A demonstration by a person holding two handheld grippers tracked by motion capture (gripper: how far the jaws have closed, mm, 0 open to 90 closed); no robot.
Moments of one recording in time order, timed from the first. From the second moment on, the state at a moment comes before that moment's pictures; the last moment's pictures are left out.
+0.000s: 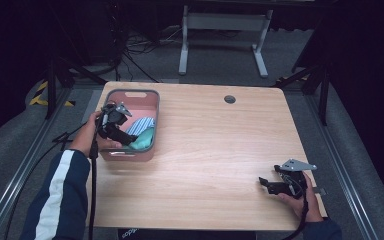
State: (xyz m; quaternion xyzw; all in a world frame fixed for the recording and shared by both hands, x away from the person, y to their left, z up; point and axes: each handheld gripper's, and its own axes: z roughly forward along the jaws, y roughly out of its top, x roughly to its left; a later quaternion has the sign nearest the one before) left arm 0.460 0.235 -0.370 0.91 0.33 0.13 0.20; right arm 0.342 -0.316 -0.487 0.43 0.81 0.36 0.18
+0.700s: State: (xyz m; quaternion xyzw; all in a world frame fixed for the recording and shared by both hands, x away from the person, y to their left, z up) left arm 0.502 0.207 -0.404 0.93 0.34 0.09 0.12; right arm 0.342 -0.316 -0.487 0.43 0.81 0.36 0.18
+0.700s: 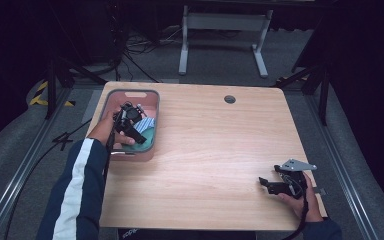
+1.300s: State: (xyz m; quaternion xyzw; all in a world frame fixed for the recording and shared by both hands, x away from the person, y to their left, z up) left arm 0.515 0.210 -0.428 0.93 0.36 0.04 0.07; right arm 0.342 -0.316 -0.487 0.43 0.81 0.36 0.18
